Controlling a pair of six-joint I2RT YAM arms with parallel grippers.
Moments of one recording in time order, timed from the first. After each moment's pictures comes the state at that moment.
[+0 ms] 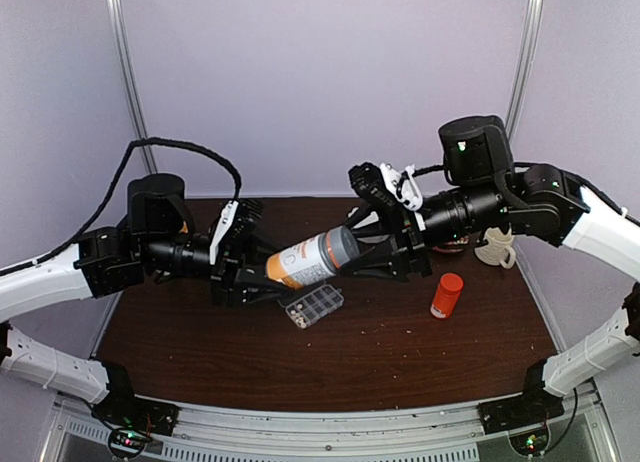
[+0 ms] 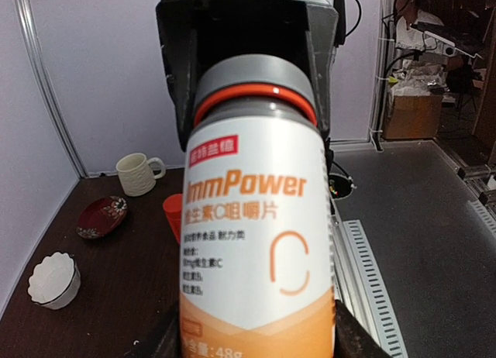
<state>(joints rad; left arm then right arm) -0.97 1.09 0.98 -0.13 0.61 0.23 1.05 1.30 1.48 -0.59 -0.50 -0.34</state>
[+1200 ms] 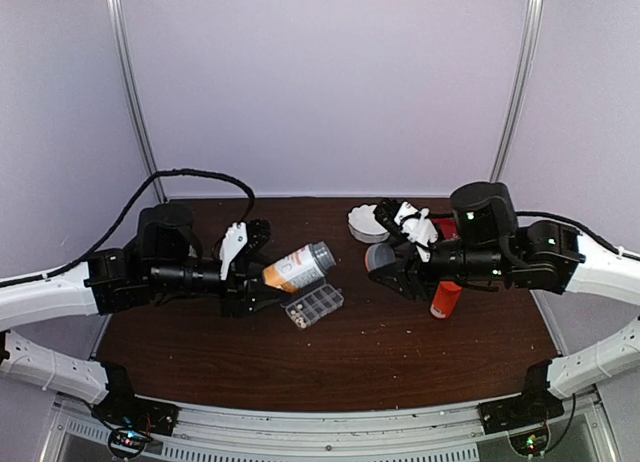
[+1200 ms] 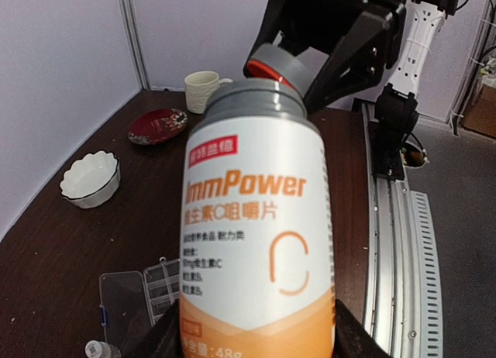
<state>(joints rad) -0.96 1.08 0.84 -0.13 0.36 0.14 1.05 1.08 1.05 -0.41 0.03 -0.15</state>
